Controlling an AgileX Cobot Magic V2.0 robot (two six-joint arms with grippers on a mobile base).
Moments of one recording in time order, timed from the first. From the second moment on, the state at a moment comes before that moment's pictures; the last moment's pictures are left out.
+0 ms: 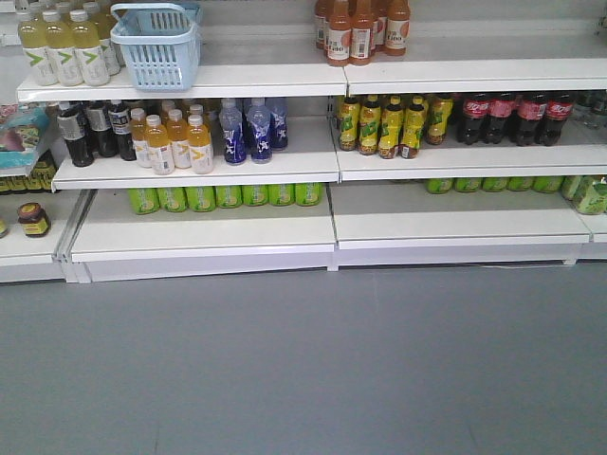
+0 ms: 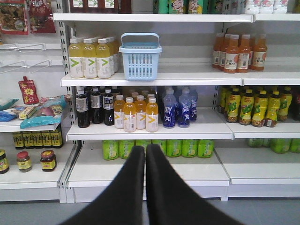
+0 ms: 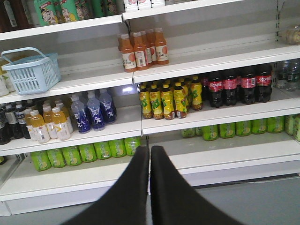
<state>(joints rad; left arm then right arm) 0.06 -0.01 0.03 -0.11 0.09 0.03 0.01 -0.01 0.03 -0.07 0.11 0.24</state>
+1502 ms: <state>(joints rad) 0.06 -0.01 0.03 -0.11 0.09 0.03 0.01 -0.01 0.03 -0.07 0.11 0.24</state>
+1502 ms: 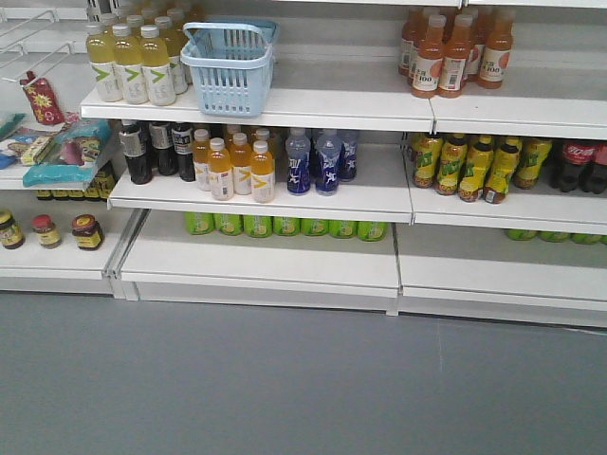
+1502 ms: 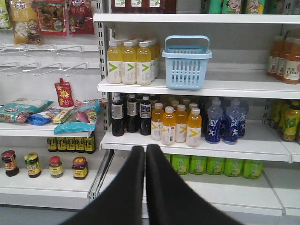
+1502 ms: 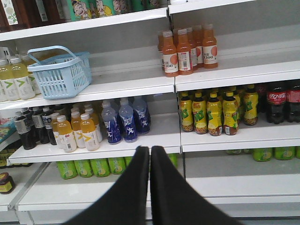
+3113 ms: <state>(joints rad) 0.06 -0.01 0.03 -0.11 0.09 0.03 0.01 -0.01 0.03 -0.07 0.11 0.24</state>
